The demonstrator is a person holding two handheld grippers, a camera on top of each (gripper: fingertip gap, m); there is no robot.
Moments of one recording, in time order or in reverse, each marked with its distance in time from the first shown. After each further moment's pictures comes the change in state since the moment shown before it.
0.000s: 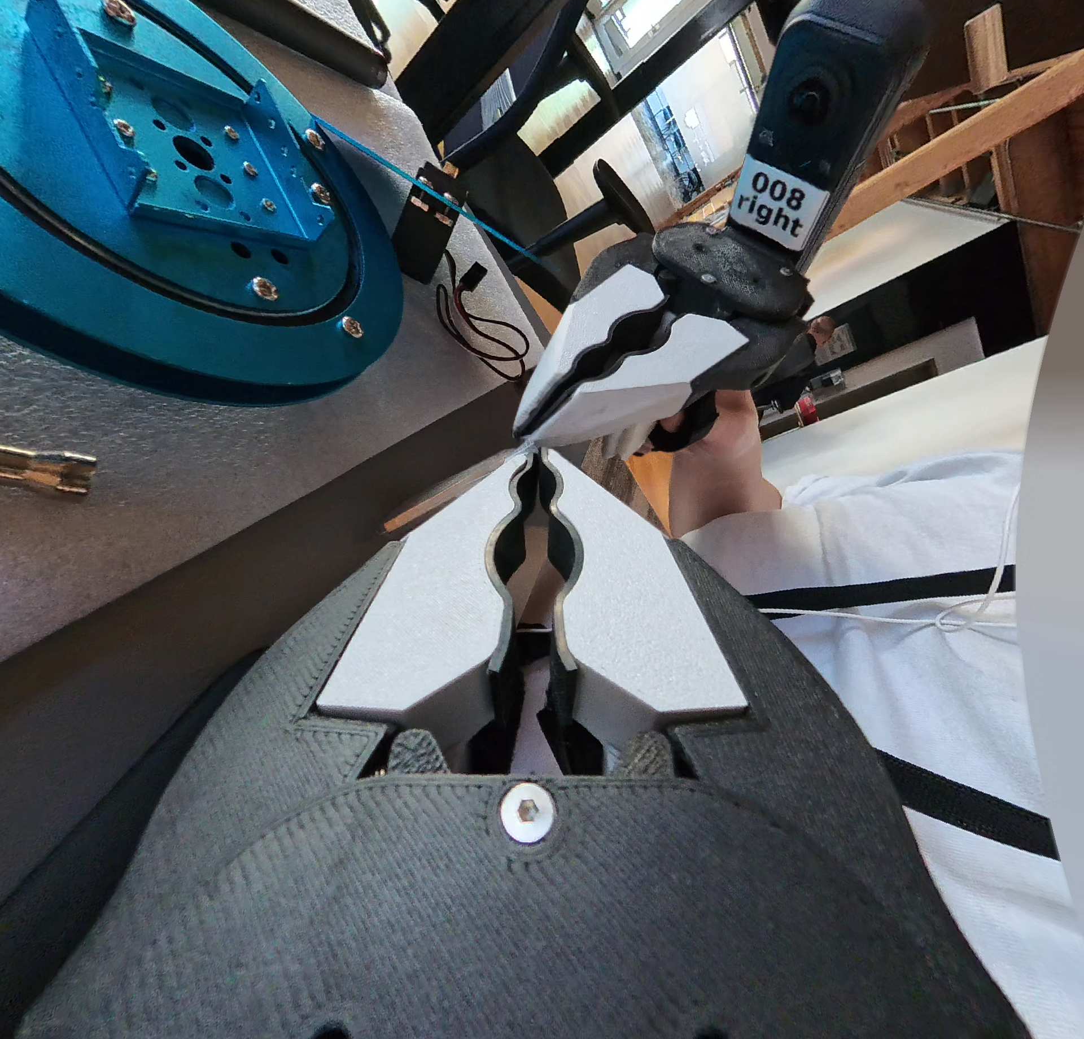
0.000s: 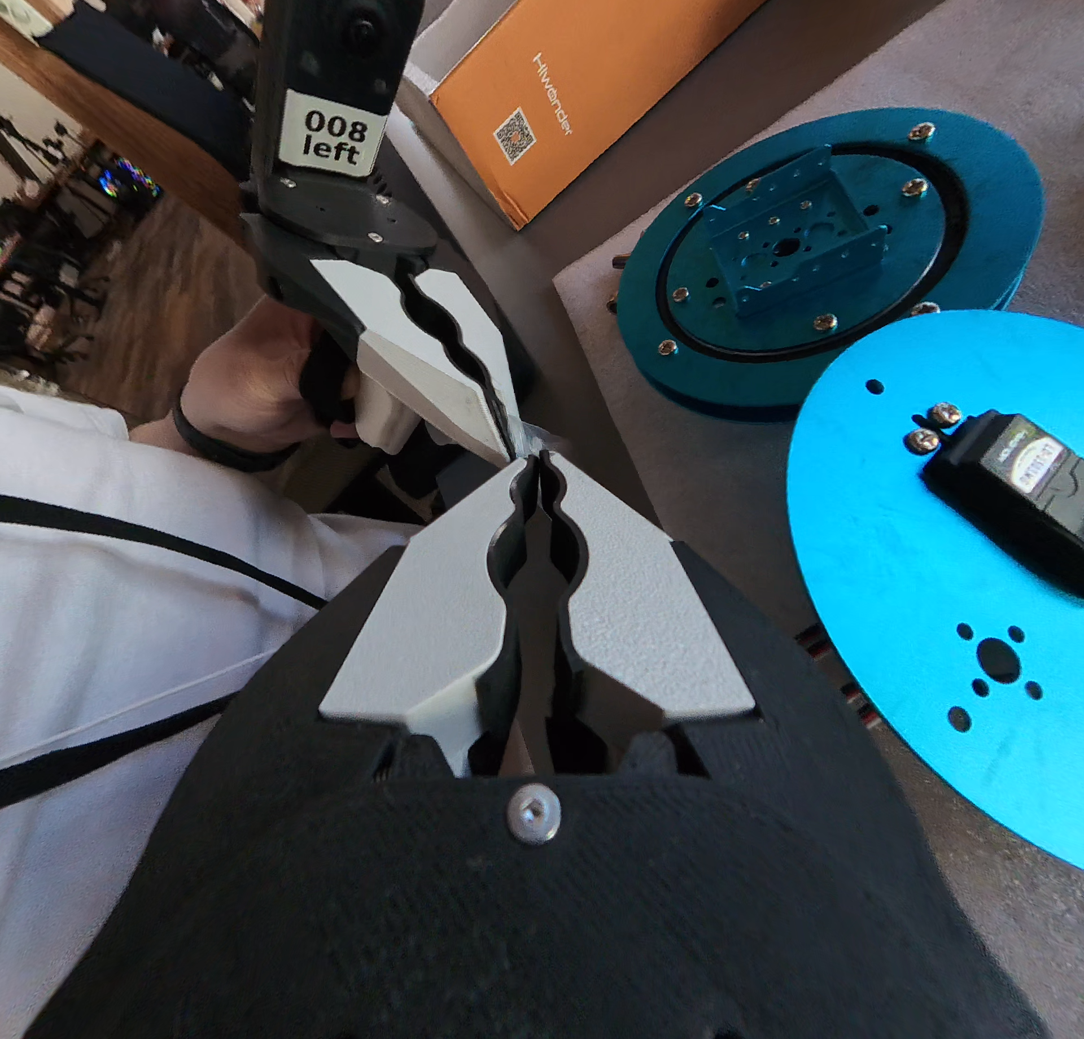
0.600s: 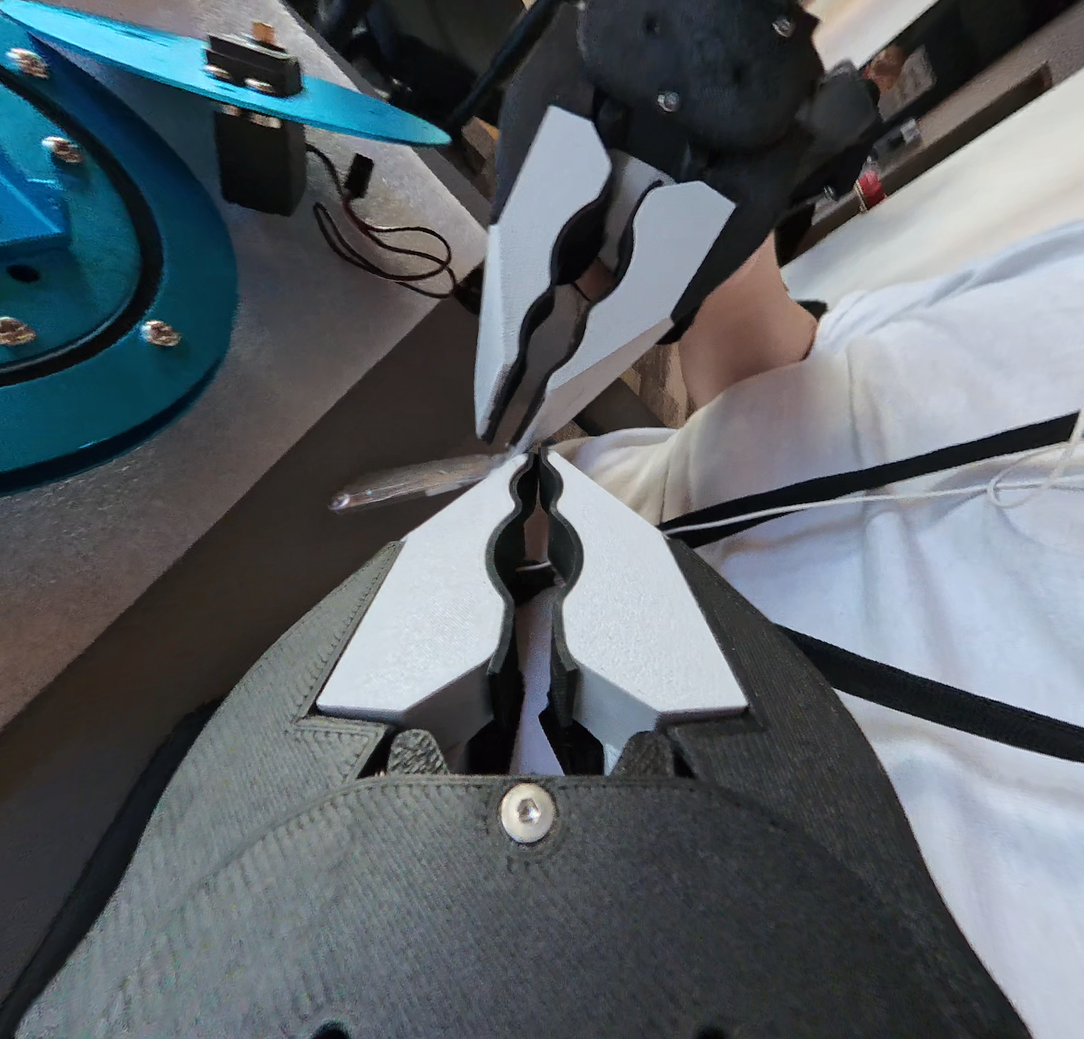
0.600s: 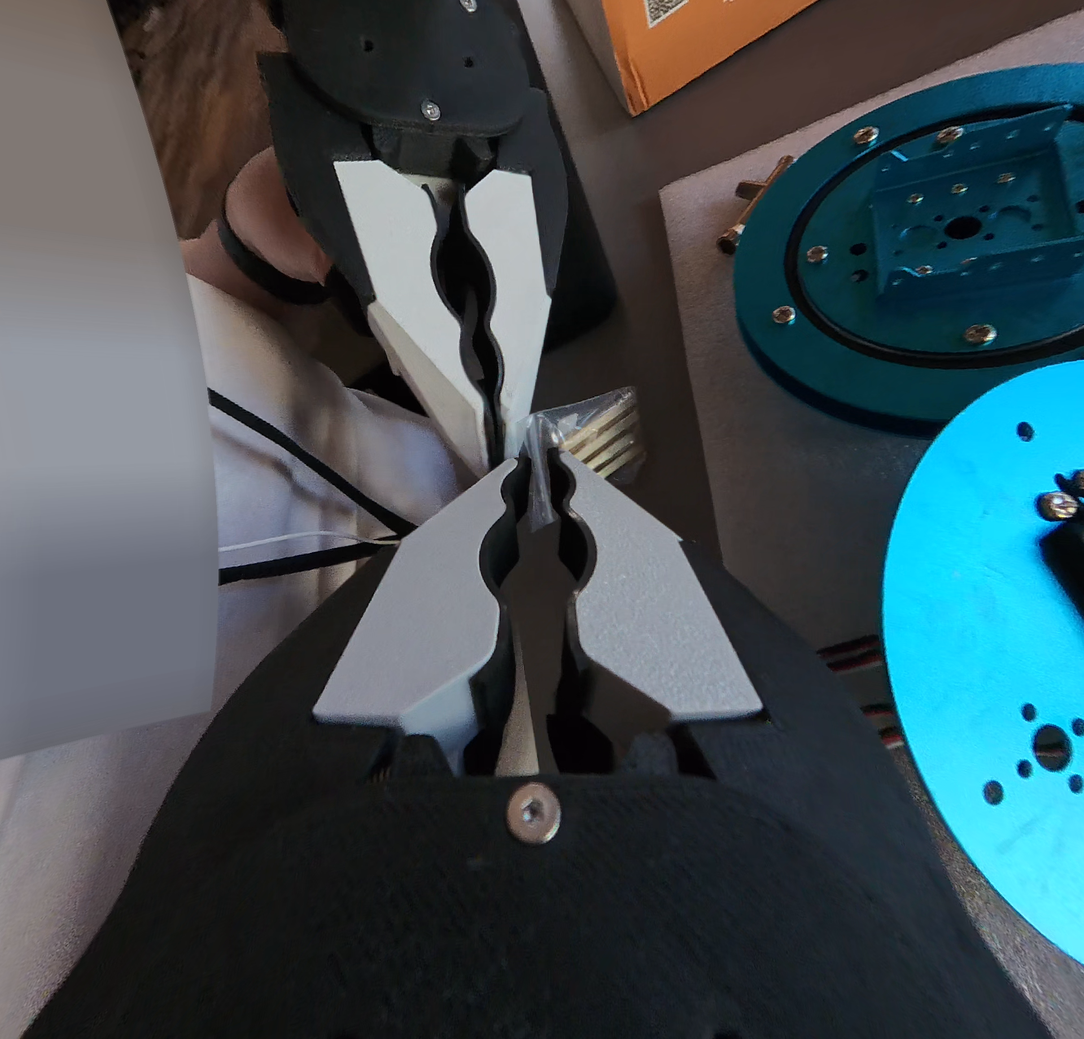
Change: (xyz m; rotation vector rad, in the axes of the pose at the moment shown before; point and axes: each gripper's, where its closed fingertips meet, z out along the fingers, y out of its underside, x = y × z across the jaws) left arm 0.020 0.032 0.010 -0.273 0.031 0.244; right arm -0.020 0.023 -0.006 -0.185 -0.148 -0.185
